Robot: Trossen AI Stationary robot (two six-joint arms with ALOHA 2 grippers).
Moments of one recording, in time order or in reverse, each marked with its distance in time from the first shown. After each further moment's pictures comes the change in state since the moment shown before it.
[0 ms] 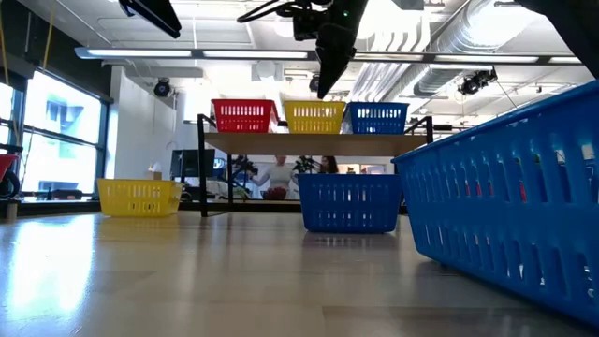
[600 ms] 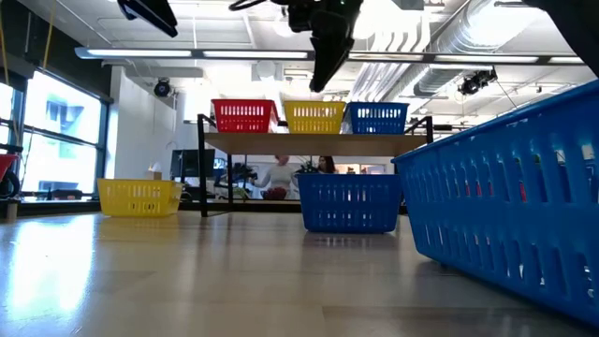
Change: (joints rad) left arm 0.000 0.000 0.000 0.000 0.114 -0.017; right arm 0.068 -0.005 0.002 0.002 0.021 0.135
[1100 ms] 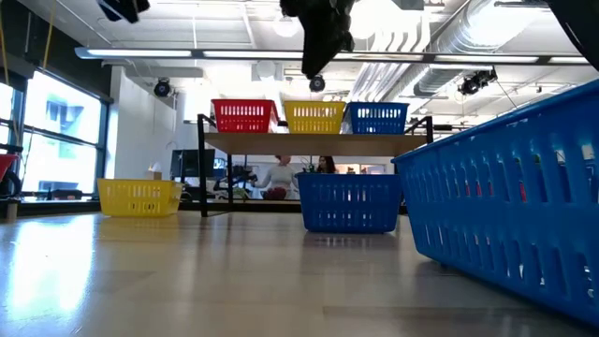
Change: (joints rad) left arm -0.112 0.000 0.000 -0.087 0.300 -0.055; right arm 0.130 0.000 0.000 0.007 0.001 0.329
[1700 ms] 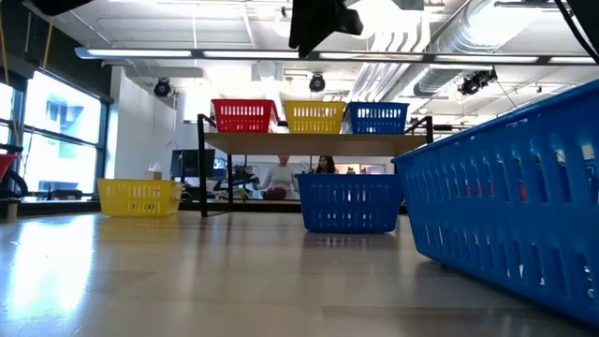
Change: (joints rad) left arm -0.446 0.000 -0.154 0.088 -0.016 -0.229; right arm 0.140 0.000 0.000 0.034 0.000 0.341
